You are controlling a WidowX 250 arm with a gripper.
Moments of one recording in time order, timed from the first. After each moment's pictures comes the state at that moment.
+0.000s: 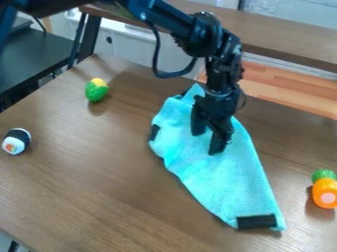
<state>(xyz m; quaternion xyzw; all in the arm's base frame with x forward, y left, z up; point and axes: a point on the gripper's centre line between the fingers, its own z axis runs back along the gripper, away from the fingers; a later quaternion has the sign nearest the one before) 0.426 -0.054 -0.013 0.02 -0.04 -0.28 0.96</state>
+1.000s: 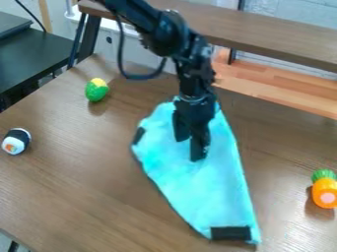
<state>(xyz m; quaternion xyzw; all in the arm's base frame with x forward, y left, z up) 0.386 -0.001 -0.016 0.00 -0.02 -0.27 0.96</state>
